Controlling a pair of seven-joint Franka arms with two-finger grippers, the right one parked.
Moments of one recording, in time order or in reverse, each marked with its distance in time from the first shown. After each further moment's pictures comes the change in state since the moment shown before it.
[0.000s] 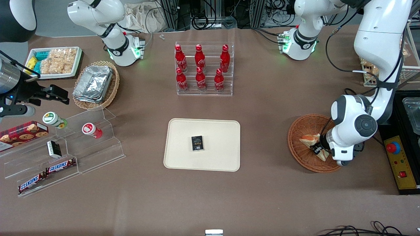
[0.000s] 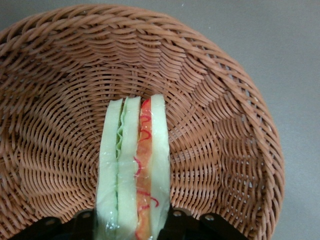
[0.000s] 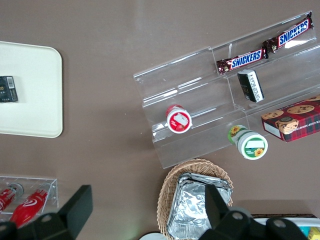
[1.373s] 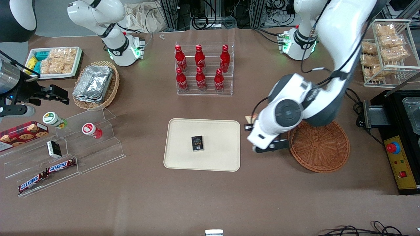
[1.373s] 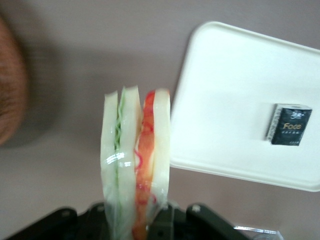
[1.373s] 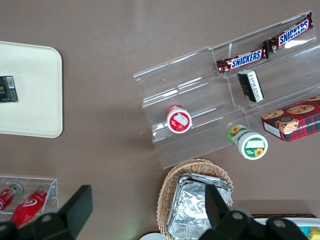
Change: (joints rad) arm -0.245 0.148 -0.355 0.524 0.011 -0.558 0.081
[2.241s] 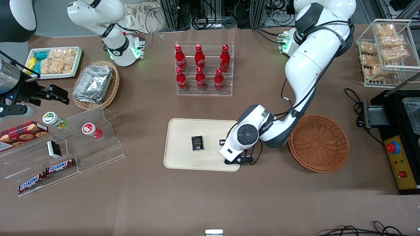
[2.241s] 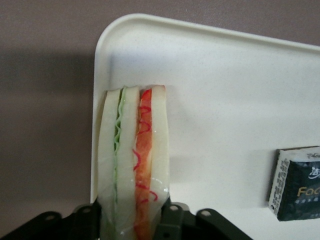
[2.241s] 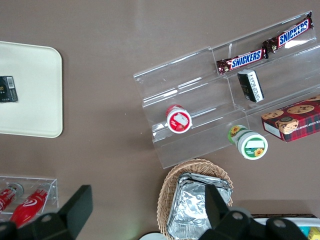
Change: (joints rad) arm -0.111 0.334 0.013 0.151 0.150 0.243 -0.012
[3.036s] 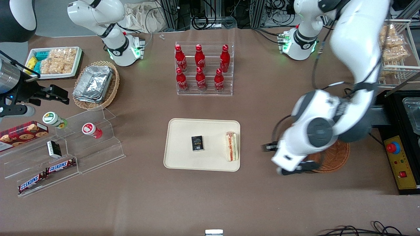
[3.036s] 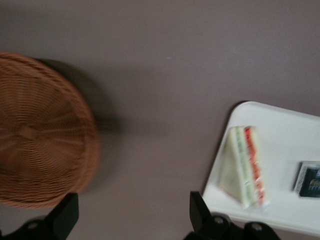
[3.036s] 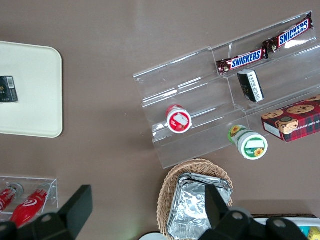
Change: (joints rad) arm 0.276 -0.337 0.005 0.027 -0.045 -0.380 0.209
